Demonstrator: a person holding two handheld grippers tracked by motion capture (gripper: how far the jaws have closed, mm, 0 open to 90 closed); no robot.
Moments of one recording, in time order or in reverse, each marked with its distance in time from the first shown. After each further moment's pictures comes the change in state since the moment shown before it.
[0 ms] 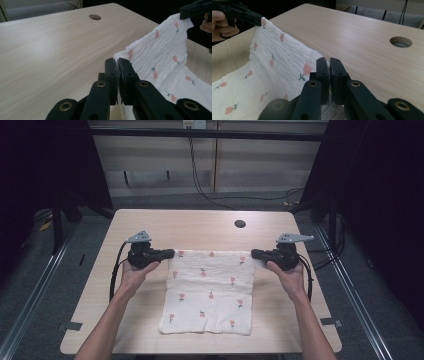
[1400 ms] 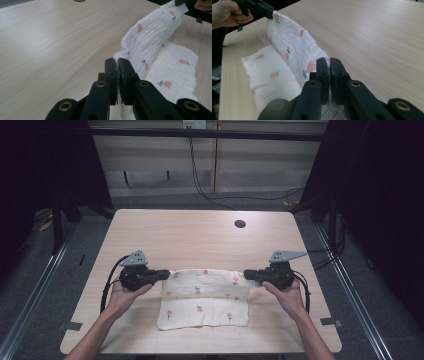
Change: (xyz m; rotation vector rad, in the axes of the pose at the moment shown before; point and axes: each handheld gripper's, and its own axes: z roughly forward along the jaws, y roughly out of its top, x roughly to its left) left arm -0.044 -0.038 -0.034 0.109 -0.025 0.101; right arm 0.046 -0.030 -0.006 0.091 0.141 -0.041
